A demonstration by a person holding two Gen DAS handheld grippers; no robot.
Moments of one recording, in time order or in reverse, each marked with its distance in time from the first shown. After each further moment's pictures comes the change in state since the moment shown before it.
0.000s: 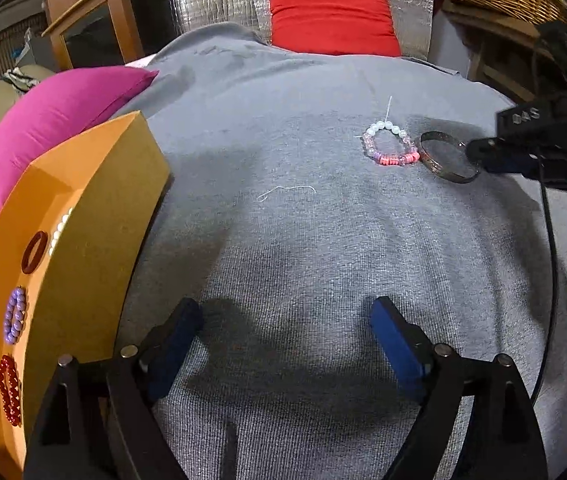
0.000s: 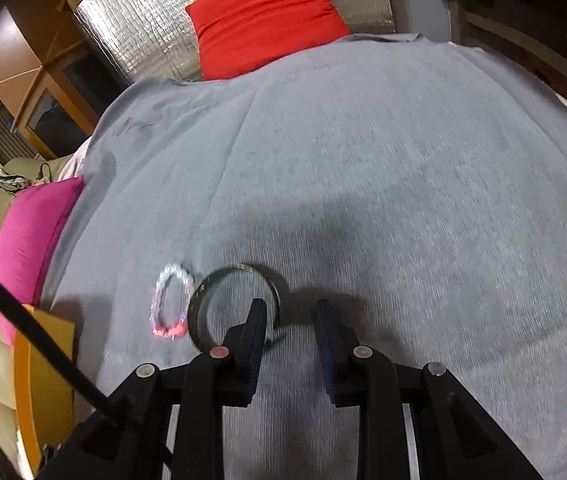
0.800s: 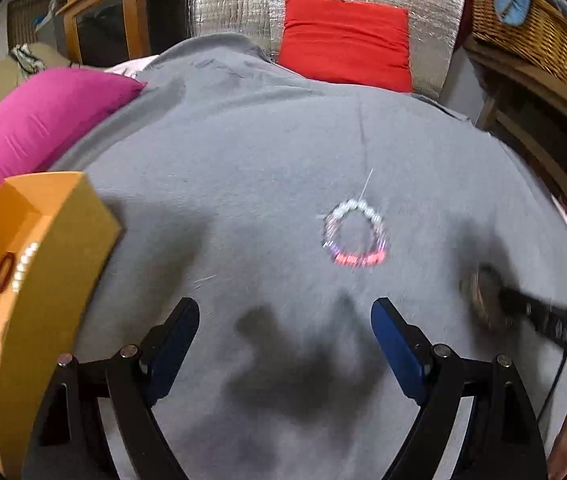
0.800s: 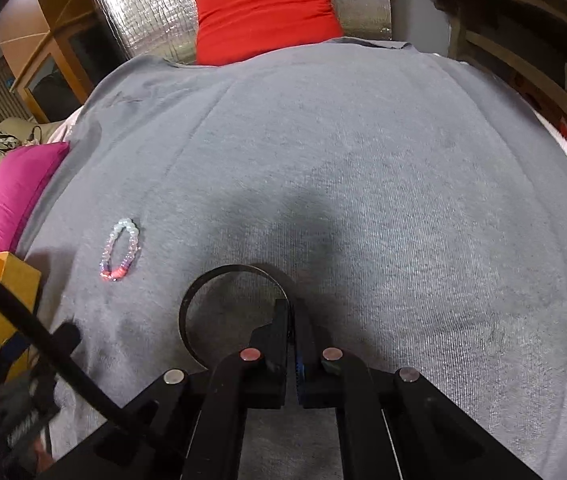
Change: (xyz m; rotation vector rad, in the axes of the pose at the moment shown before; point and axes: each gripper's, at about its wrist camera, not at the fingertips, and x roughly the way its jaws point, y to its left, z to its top) left arm 0.022 -0.028 0.067 -0.170 -0.027 -0.056; right arm -0.029 -0.047 -0.021 -0.106 0.035 -0.066
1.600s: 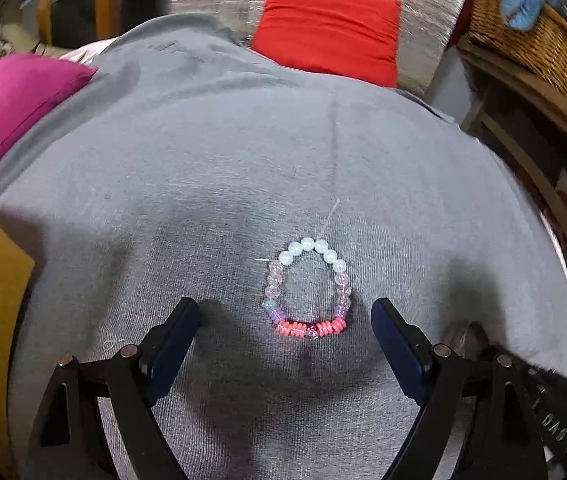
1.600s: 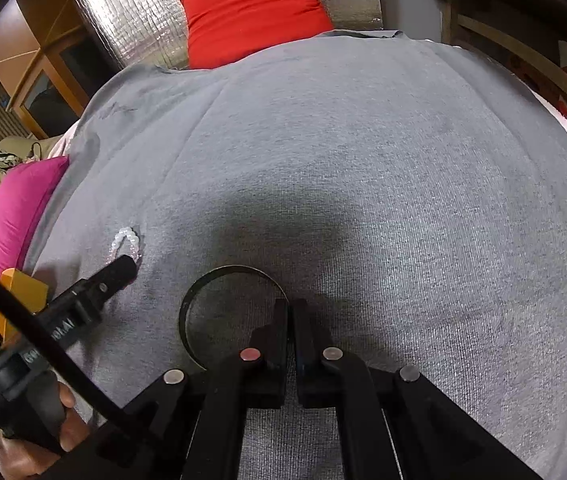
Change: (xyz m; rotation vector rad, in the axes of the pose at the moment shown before) left arm 0.043 -0.024 0.028 0.001 0.054 -0.108; right arm 0.000 -0.004 -0.002 0.062 0.008 0.021
